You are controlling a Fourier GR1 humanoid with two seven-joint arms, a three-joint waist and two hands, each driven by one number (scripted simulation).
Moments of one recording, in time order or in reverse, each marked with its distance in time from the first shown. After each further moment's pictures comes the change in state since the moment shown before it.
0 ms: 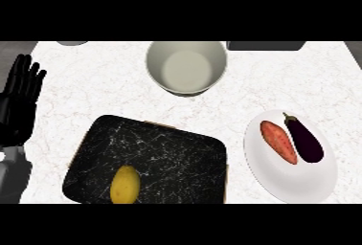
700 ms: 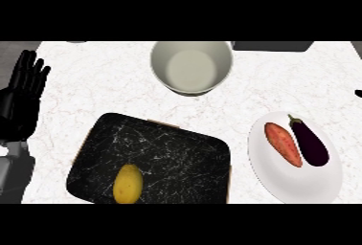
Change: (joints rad) left arm -0.034 -0.006 -0.004 0.020 -0.001 -0.013 0.005; right arm -0.002 -0.164 0.207 -0.037 0.405 -0.143 -0.209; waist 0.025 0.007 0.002
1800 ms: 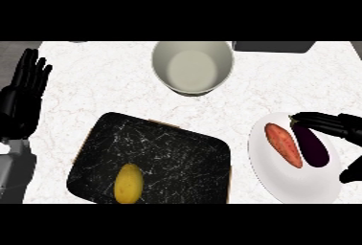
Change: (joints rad) left arm -0.016 -0.008 0.004 0.010 -0.021 -0.007 0.011; right arm -0.211 0.145 0.449 0.482 0.324 -0.312 -0.310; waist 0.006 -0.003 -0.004
